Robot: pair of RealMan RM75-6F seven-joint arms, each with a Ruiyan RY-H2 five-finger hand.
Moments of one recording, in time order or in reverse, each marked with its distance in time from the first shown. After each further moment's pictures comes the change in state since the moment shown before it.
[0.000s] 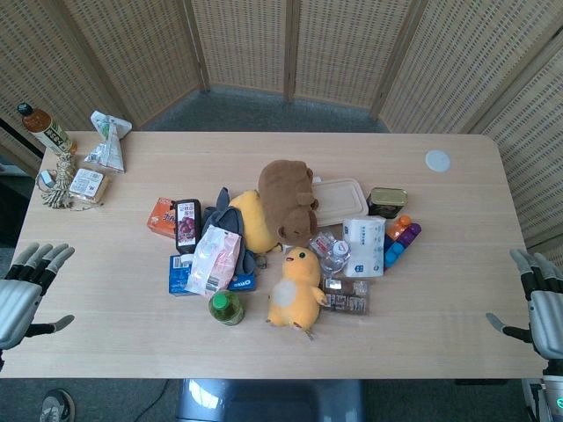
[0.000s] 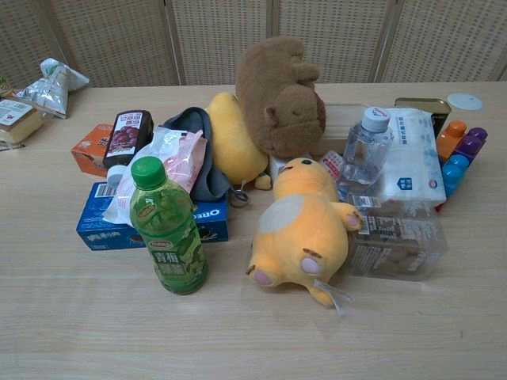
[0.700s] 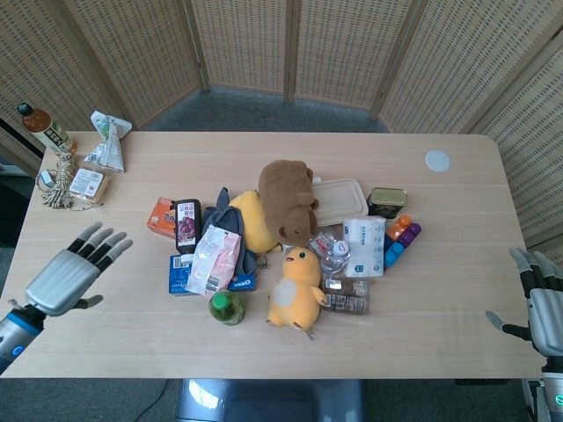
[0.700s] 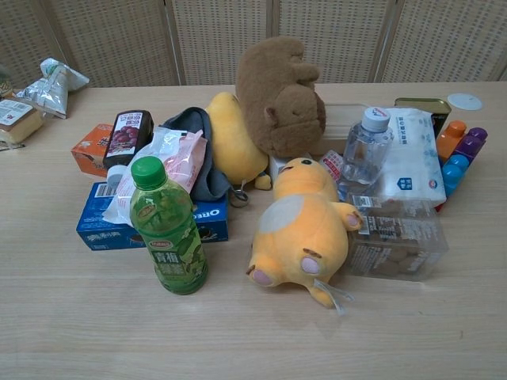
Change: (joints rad) left arm -0.259 -0.047 -0.039 0.158 0.182 -0.233 0.097; right arm 0.008 -0.007 0.007 0.008 0.016 -0.011 -0.003
